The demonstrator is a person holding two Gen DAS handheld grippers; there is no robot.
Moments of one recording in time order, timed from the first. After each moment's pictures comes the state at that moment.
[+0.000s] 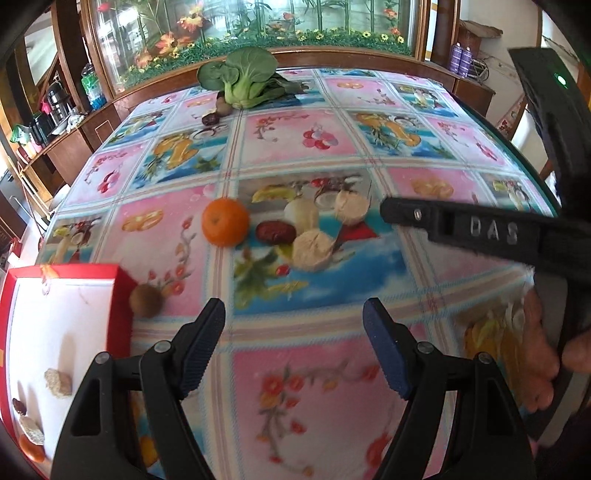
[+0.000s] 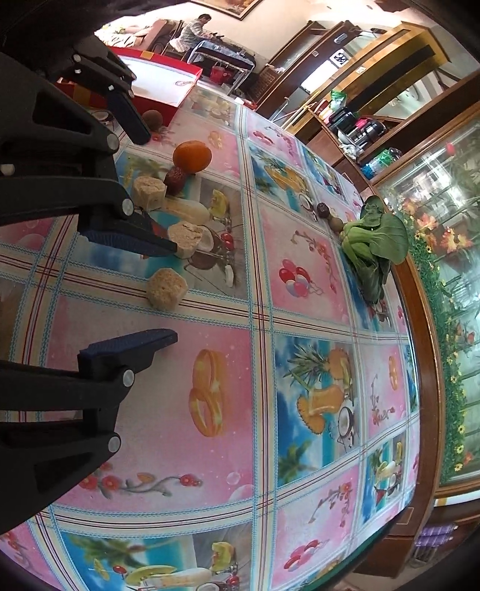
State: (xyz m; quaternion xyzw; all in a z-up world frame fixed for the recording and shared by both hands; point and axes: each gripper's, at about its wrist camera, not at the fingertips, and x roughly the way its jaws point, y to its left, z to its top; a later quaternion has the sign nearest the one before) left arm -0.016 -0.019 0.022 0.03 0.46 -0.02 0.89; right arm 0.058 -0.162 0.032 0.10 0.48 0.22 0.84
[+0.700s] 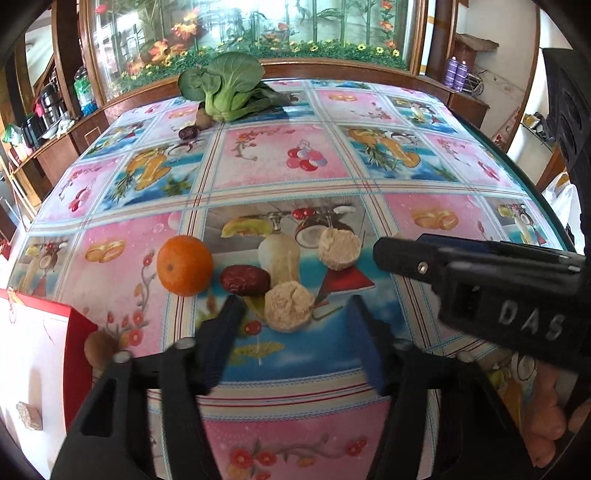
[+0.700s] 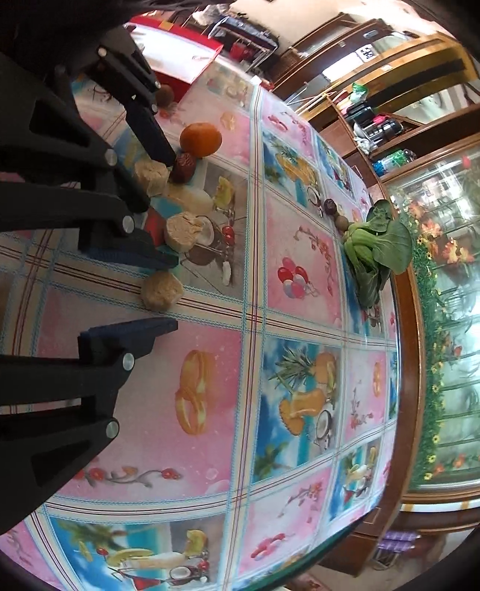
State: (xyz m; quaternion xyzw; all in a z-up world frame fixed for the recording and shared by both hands) left arm 0.015 -0.026 0.008 0.01 0.44 -0.04 0.90; right arm 0.055 -0.140 0.032 0.02 0.45 0.19 0.87
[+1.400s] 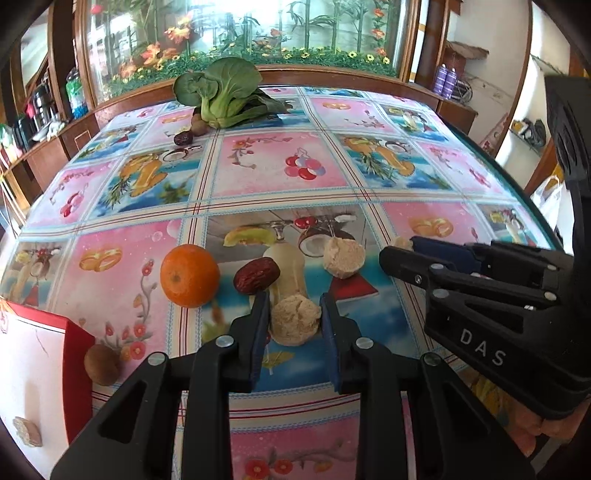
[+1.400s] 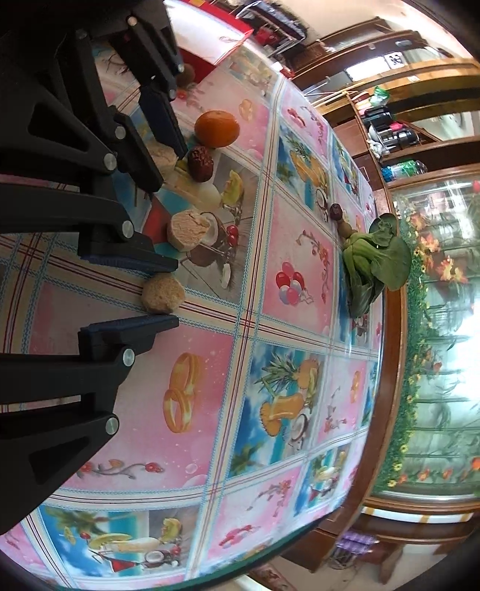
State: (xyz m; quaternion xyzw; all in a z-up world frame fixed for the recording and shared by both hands) left arm 0.016 -0.016 0.009 0.00 0.43 -0.07 0.90; right arm 0.044 -0.124 0.029 -0.05 0.41 0.18 0.89
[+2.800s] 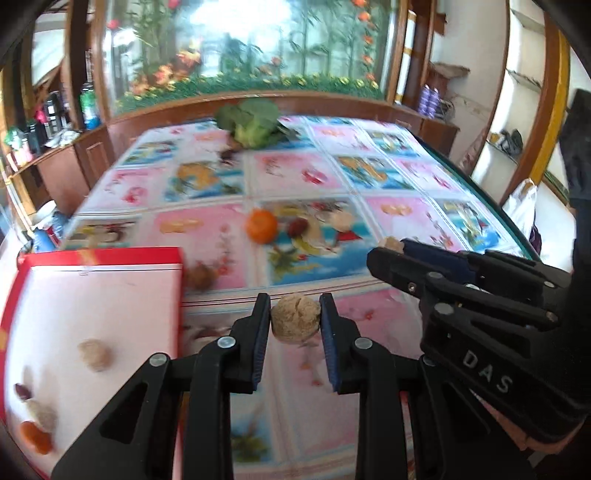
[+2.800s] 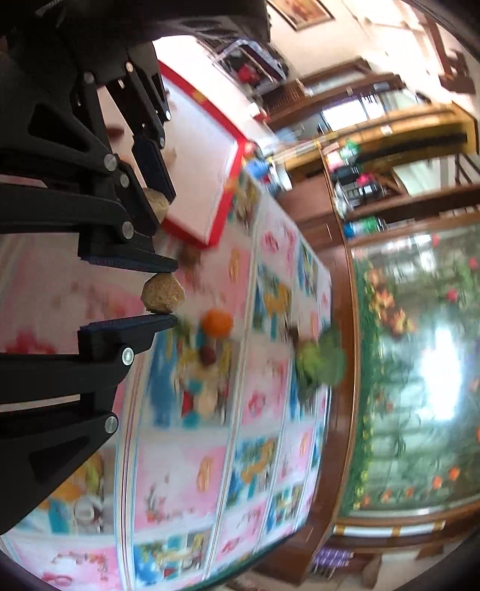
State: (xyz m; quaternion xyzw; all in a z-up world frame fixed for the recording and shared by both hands) left arm -0.102 0.044 0.063 -0.01 0.38 -0.07 0.92; right arm -0.087 -0.037 0.093 -0.01 0.34 0.26 0.90
